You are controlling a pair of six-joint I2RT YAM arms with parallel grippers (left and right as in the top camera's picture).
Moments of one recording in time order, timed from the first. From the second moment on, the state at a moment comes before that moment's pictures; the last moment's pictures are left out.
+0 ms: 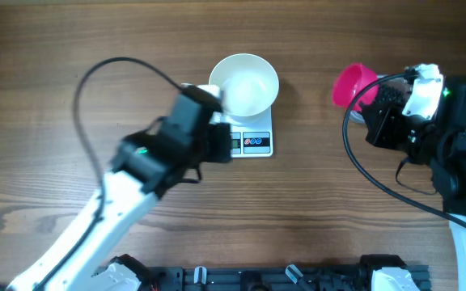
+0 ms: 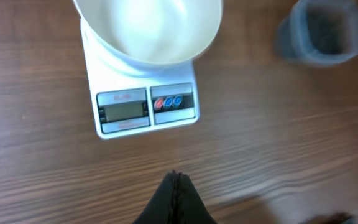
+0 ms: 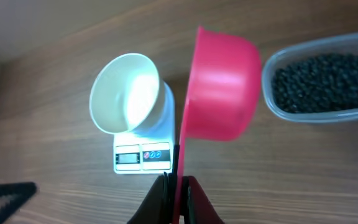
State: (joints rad) left arm -0.63 1.30 1.20 -0.86 0.04 -0.52; right arm -0.01 1.07 1.31 -1.05 -0.29 0.28
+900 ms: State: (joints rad) left arm -0.71 1.88 1.20 -0.53 -0.15 -0.42; right arm -0.01 1.07 1.31 -1.02 -0.24 0.28
